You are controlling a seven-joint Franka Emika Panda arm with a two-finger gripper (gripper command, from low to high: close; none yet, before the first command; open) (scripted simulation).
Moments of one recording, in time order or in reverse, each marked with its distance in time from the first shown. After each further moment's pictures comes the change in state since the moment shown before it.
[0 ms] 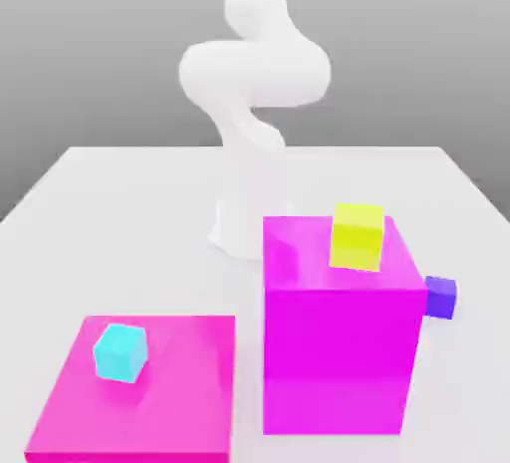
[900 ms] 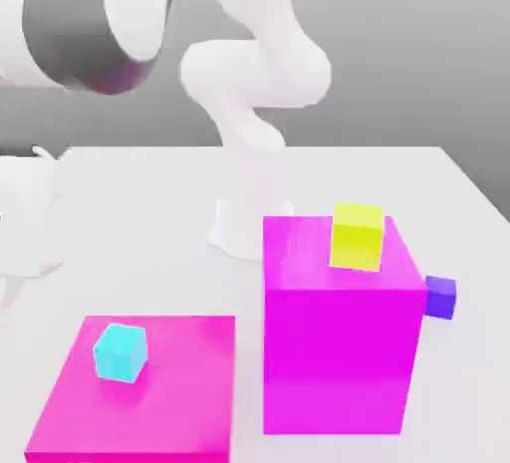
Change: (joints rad) arm -0.174 0.989 -0.243 0.276 0.212 0.116 -0.386
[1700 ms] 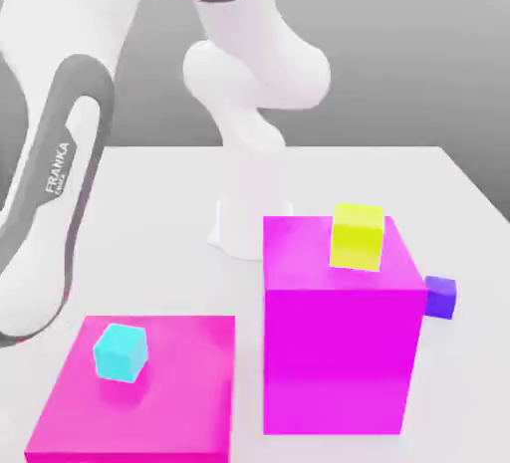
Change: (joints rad) arm -0.097 0.273 0.006 0.067 0.028 0.025 -0.104
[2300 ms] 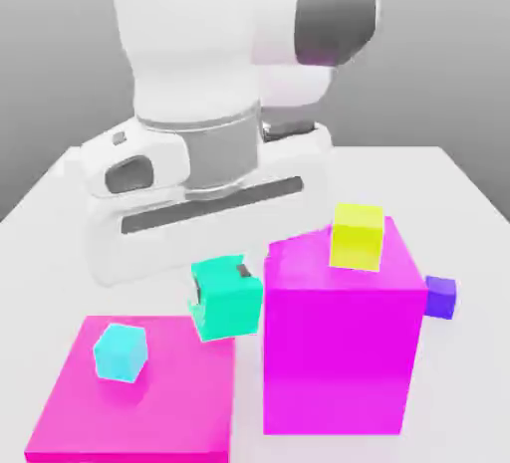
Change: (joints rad) arm 0.352 -0.652 0.197 -0.320 -0.162 -0.312 -0.002
